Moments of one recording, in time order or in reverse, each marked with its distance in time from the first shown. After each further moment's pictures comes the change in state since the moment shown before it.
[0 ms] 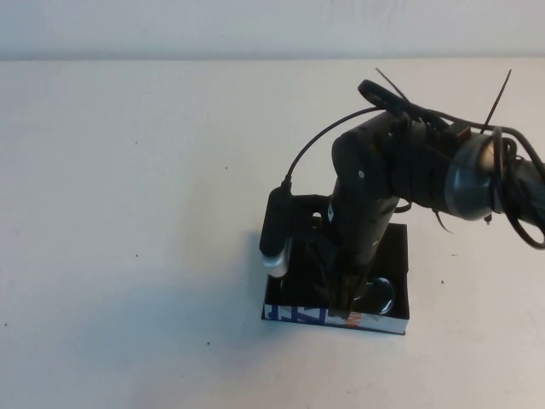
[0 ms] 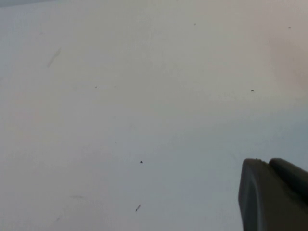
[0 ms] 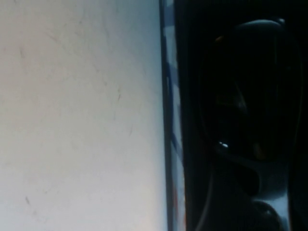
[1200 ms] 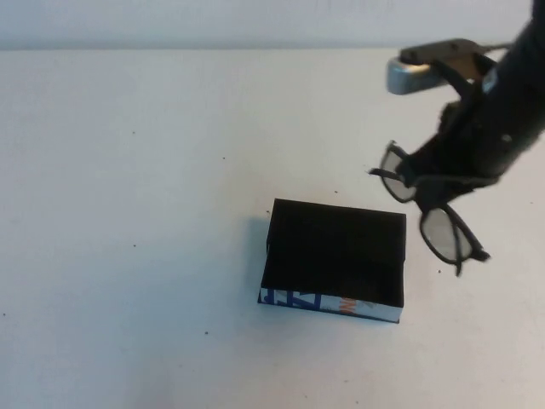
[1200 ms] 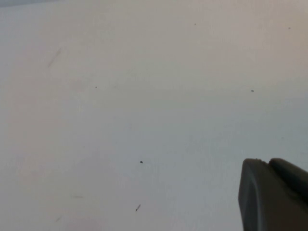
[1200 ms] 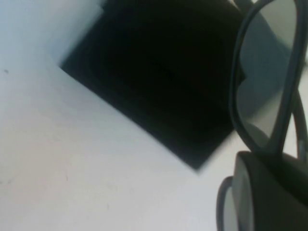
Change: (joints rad) right arm -0.280 -0.295 -0.019 0.188 0.215 0.626; left arm 0.000 0.000 0.000 0.000 0.000 0.000
